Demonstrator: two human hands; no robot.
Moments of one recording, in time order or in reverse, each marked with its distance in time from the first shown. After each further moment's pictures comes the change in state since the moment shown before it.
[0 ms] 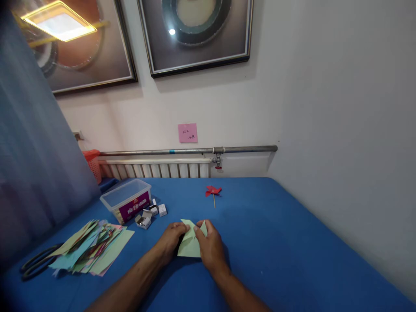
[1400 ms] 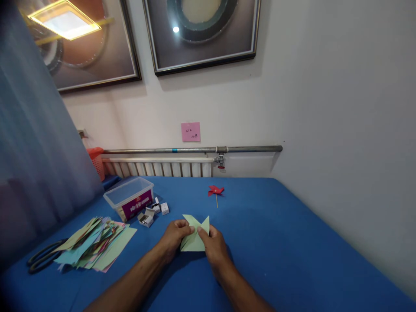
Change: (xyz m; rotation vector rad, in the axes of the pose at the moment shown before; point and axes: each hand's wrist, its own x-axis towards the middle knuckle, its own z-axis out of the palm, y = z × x) left_hand 0.005 -0.002 -0.005 0.044 -0.004 0.087; right_hand 0.003 0.018 0.003 0.340 -0.112 0.168
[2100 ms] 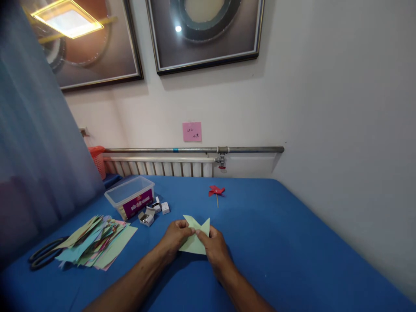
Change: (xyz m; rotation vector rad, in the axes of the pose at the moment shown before) left_hand 0.006 -0.006 0.001 0.023 0.037 -0.052; right_hand -0.003 -0.006 -0.002 -0.025 -0.033 0.001
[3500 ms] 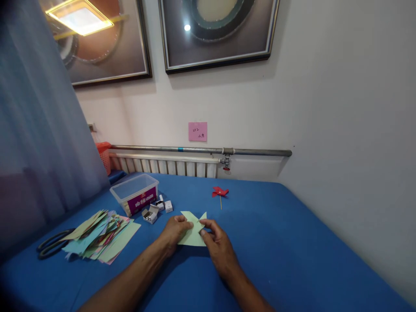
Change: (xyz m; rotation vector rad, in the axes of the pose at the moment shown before) left_hand 0.000 0.012 -0.009 -0.003 0.131 0.014; right_hand -0.010 -0.020 -0.009 -0.096 -0.157 -0.212
